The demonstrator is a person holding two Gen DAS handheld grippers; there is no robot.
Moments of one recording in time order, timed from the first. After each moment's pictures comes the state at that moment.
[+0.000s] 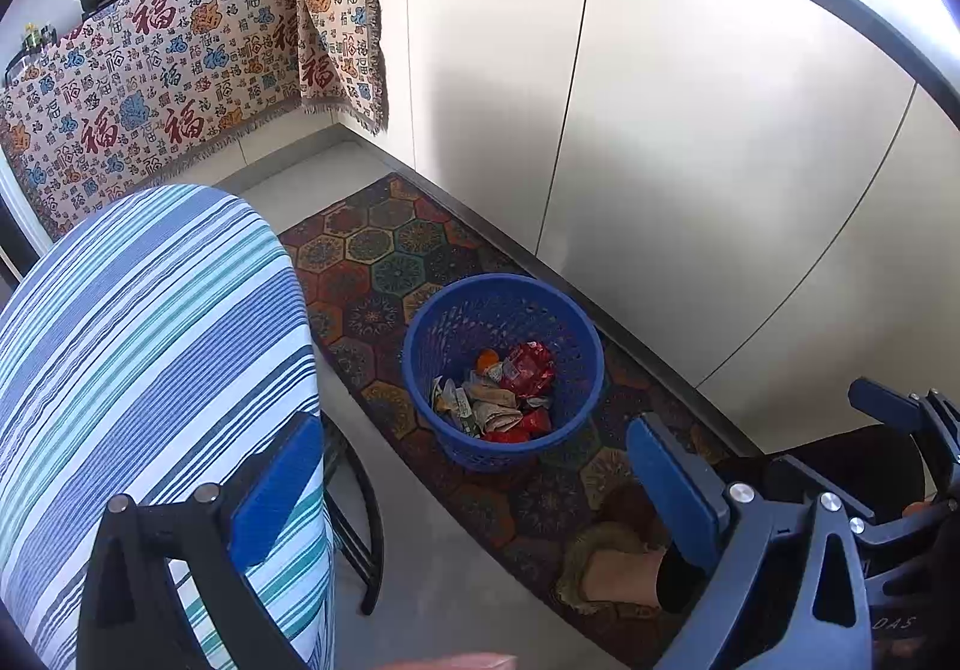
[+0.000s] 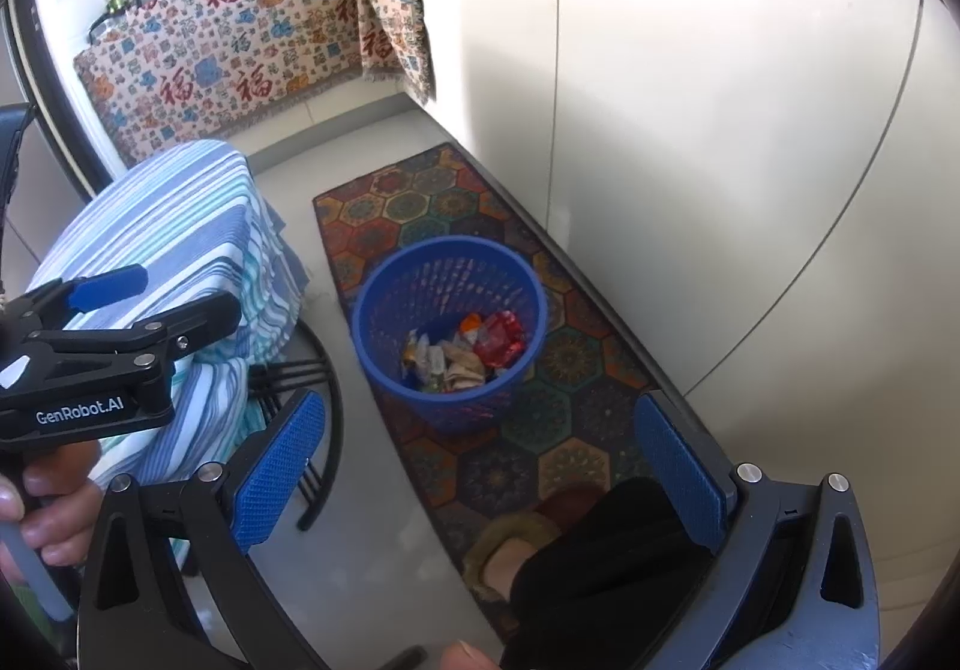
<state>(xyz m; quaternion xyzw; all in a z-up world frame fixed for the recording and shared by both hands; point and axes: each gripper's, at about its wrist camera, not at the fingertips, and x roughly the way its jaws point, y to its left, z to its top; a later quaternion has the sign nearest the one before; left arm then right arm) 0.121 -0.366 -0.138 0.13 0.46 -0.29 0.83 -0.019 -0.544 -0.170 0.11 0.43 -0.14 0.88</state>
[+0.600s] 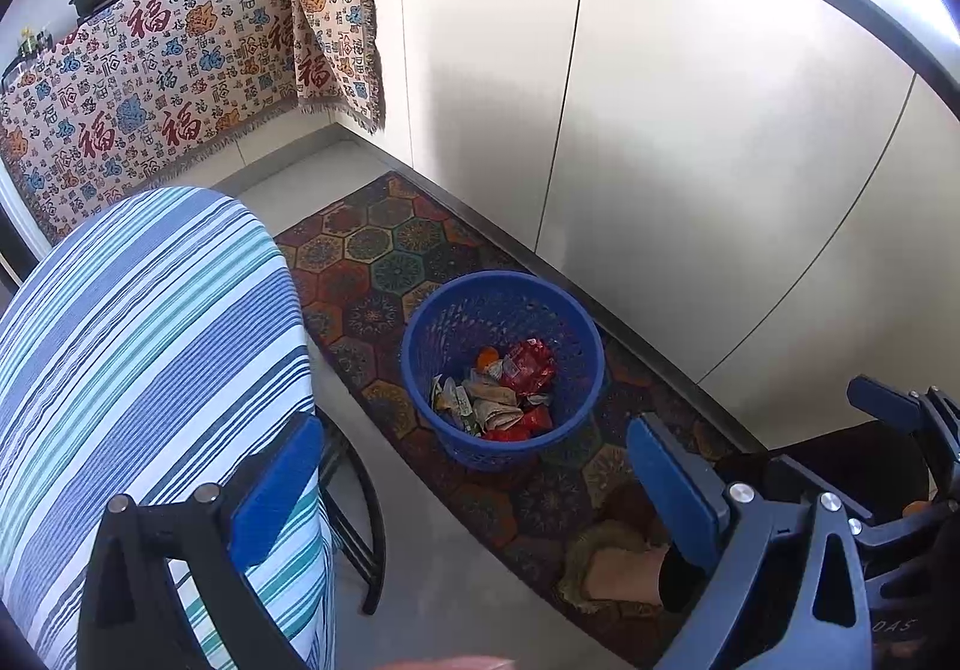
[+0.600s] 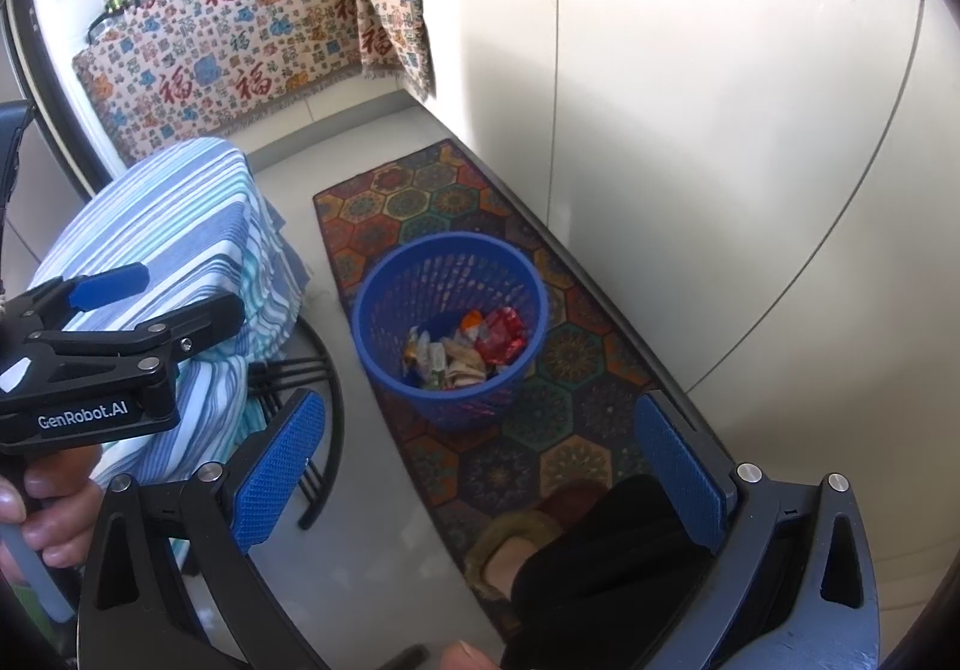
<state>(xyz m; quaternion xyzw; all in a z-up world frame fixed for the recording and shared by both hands) 0.122 -0.368 -0.140 0.14 0.46 -0.29 0.83 -0.018 -0.545 -0.172 0.11 0.44 -0.14 0.88</state>
